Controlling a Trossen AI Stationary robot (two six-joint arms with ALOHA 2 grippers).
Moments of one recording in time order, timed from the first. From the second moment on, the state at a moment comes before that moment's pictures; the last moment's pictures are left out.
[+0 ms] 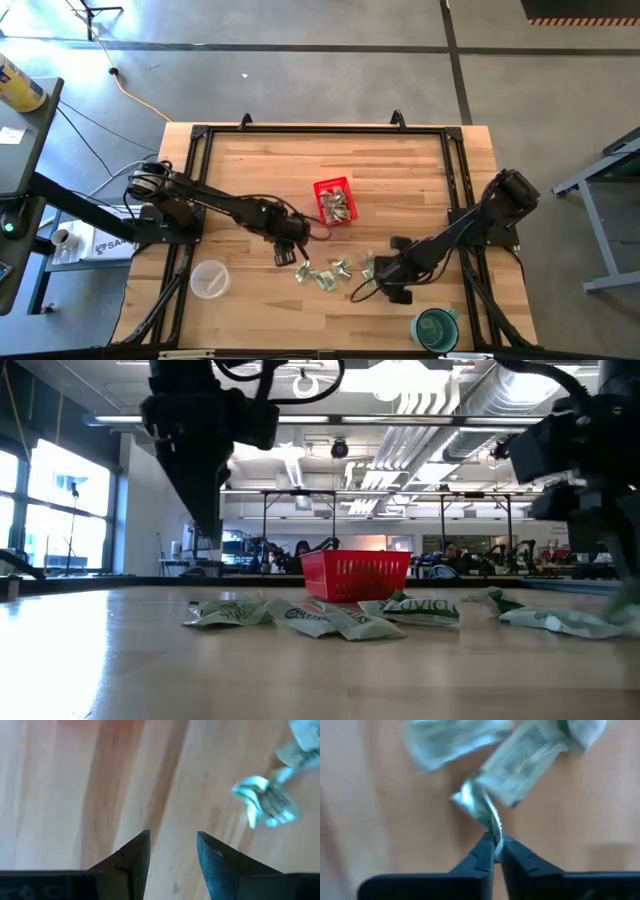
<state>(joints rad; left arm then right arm) -0.22 1.69 1.20 -0.86 -0.15 -0.46 0.55 1.68 0.94 -0.69 0.05 0.68</state>
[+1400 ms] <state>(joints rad) -0.37 1.80 0.99 -0.28 -0.26 -0.84 0.02 1.44 1.02 -0.74 0.18 0.45</state>
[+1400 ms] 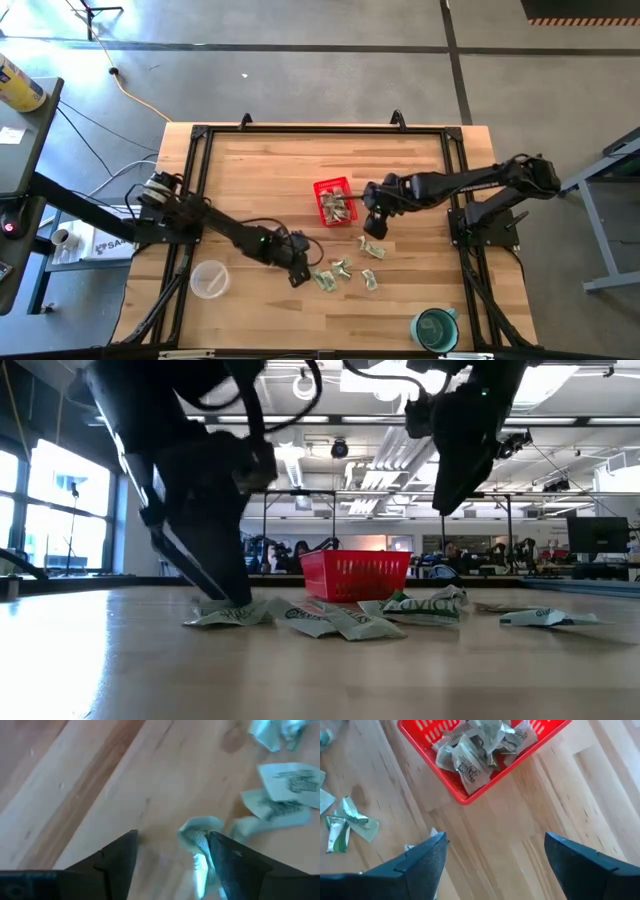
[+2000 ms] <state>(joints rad) -0.23 1.82 1.02 -0.36 -0.21 -0.58 0.18 1.37 1.02 -0.85 0.40 0.62</state>
